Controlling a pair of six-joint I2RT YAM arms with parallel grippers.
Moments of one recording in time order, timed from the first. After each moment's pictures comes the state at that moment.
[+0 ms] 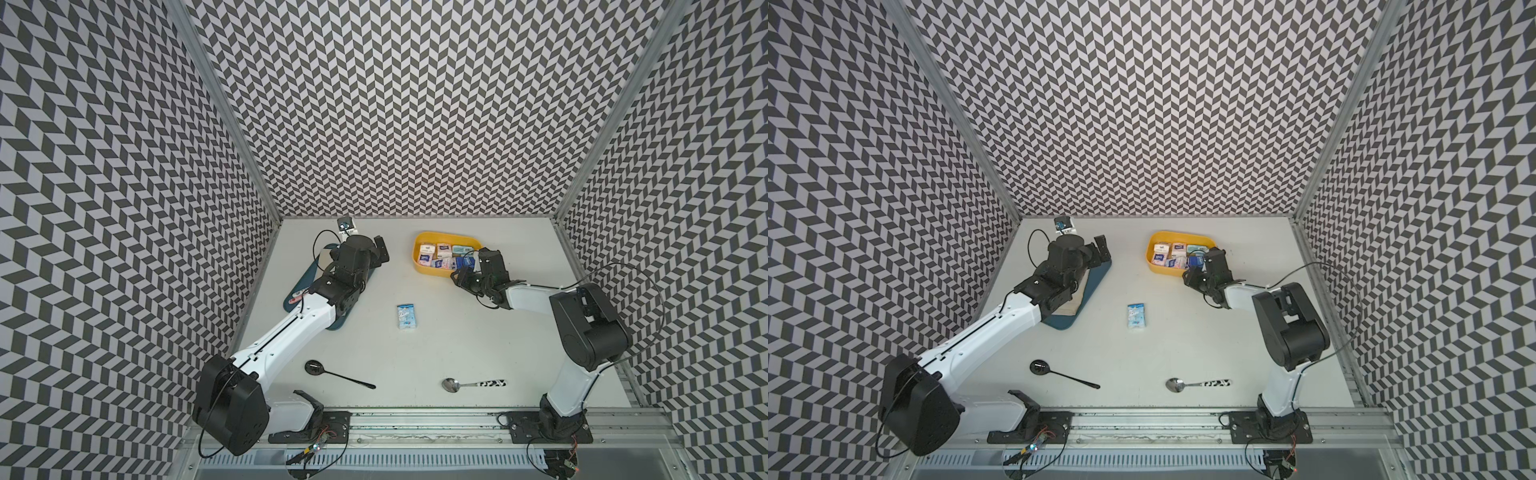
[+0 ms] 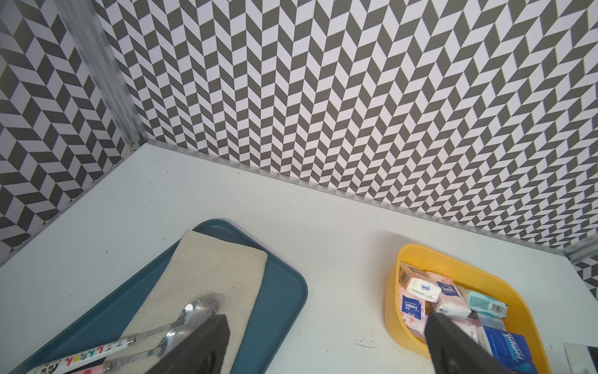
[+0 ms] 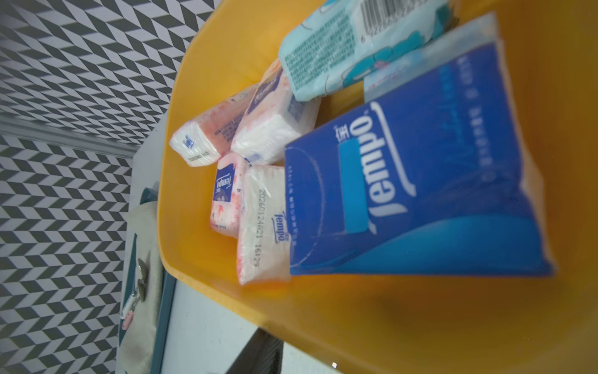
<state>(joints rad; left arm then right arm) -0.51 1.32 1.04 -0.13 -0.48 -0.47 0.33 1.80 0.92 0.16 -0.23 0.73</state>
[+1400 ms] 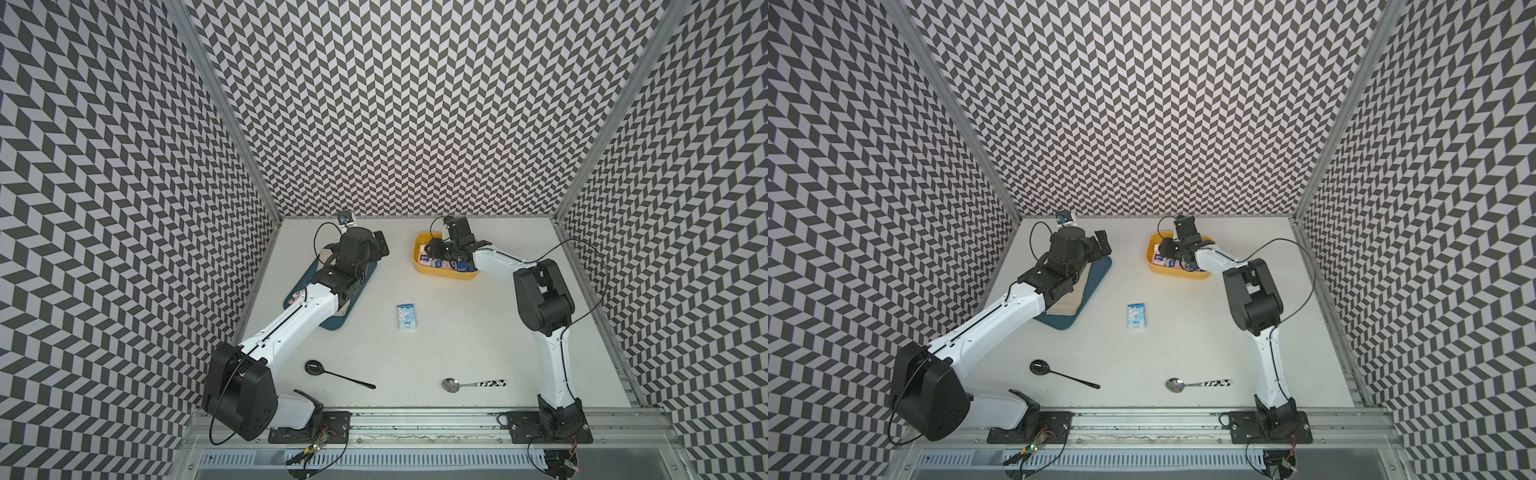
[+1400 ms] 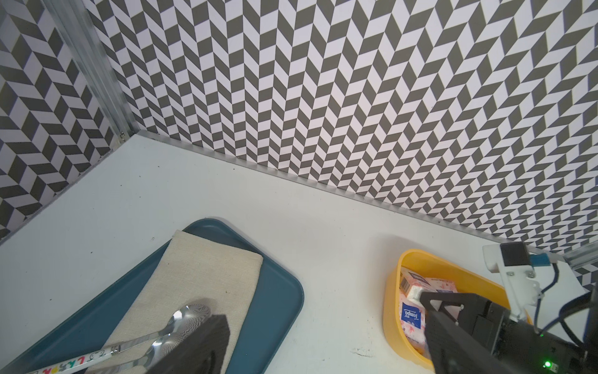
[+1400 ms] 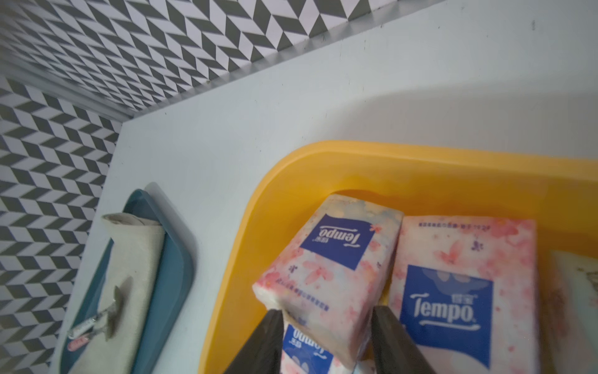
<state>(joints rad) -0.48 1.40 1.12 -0.15 -0.42 -0.49 0.40 2.21 1.61 -0.13 -0.22 0.51</state>
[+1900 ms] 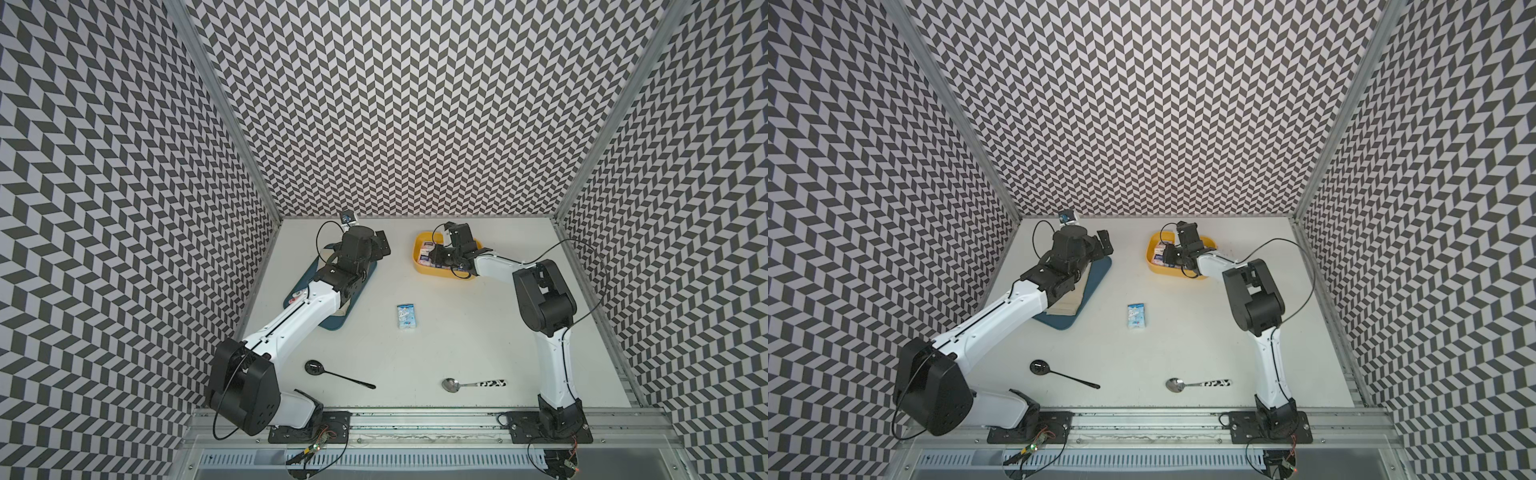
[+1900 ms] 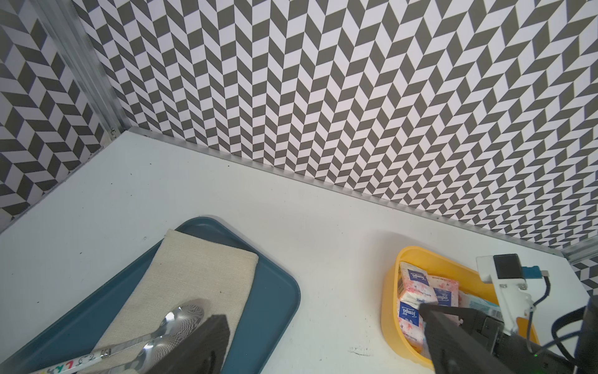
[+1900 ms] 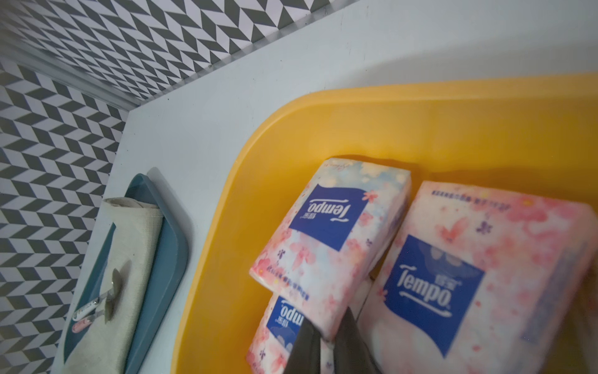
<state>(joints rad) -0.48 1.42 1.13 -0.15 -0.41 -0.49 0.40 2.20 1.52 -0.04 -0.26 0.51</state>
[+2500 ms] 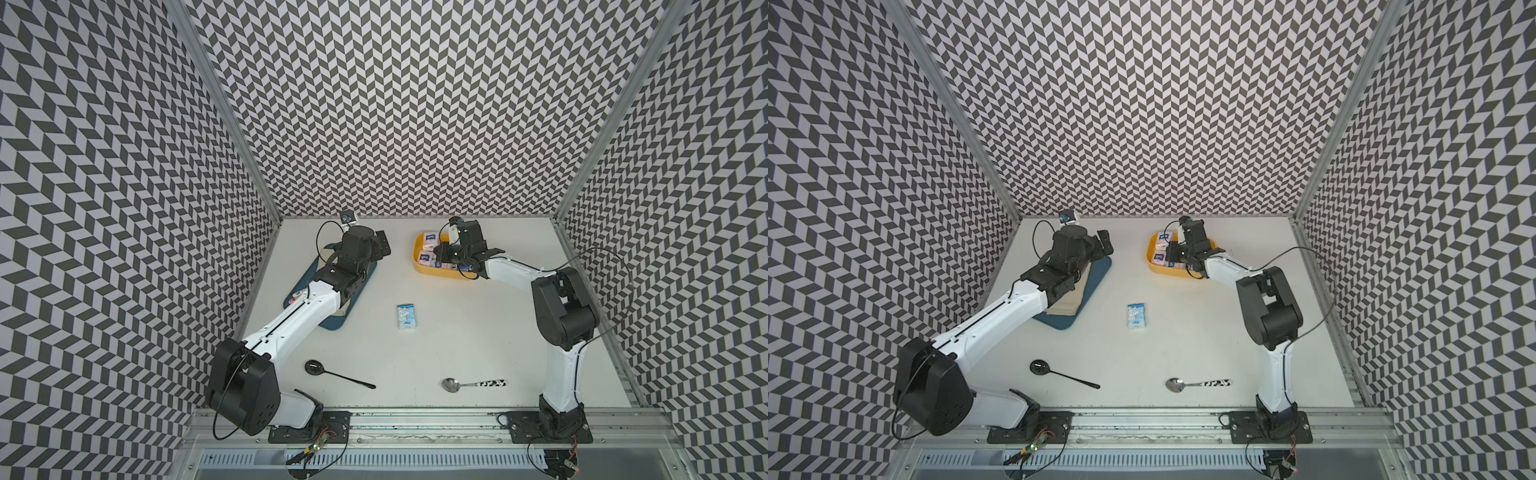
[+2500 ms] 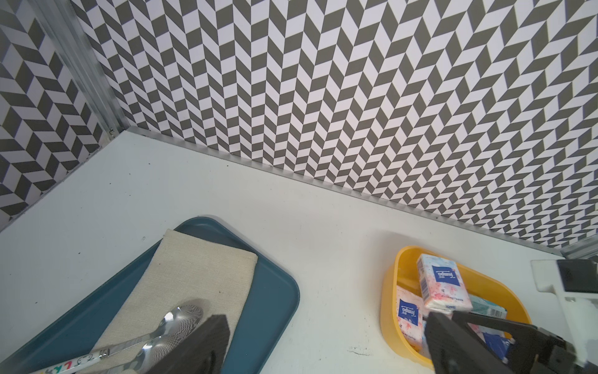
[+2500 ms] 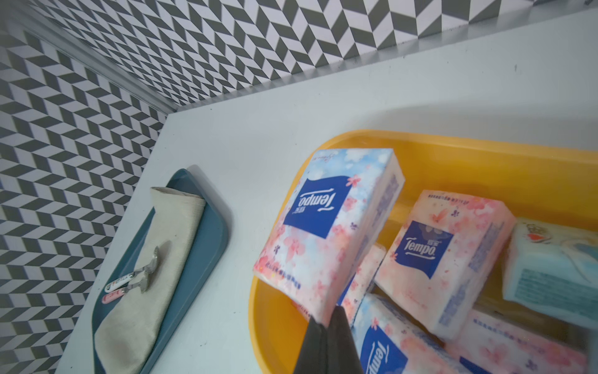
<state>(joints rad) -0.48 1.42 1.13 -0.15 -0.41 -0.49 0.40 1.98 1.37 -0.01 -0.26 0.43</state>
